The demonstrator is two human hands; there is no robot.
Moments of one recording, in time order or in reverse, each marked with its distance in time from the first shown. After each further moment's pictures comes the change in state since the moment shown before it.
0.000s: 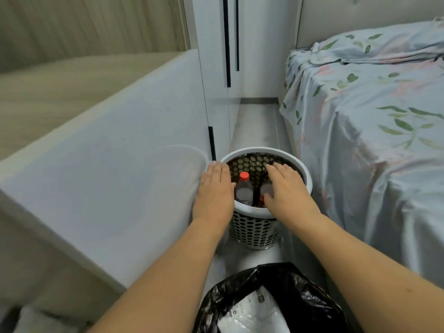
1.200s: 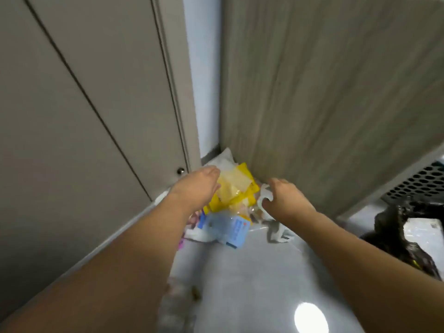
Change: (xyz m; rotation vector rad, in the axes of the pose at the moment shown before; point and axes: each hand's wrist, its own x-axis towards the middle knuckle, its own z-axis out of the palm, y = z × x) left_hand -0.484 -0.341 -0.186 0.050 -0.389 -0.390; right_hand -0.286 -0.422 0.116 0.034 -0.571 -0.383
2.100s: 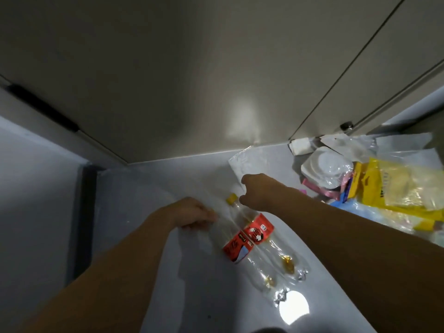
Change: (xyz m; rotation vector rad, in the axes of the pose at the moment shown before) left_hand -0.292 -0.178 0.208 -1.231 -0.401 -1.113; right_hand 0.021 -0.269 0.262 -0.402 -0.699 -0.566
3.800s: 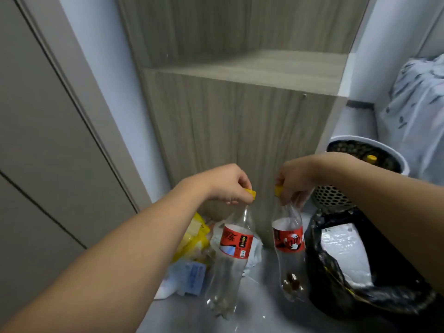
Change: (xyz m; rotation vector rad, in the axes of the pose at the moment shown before) left_hand -0.298 0.471 0.350 0.988 -0.246 1.100; right_hand -0.517 0.344 -0.104 0.702 0.341 0.664
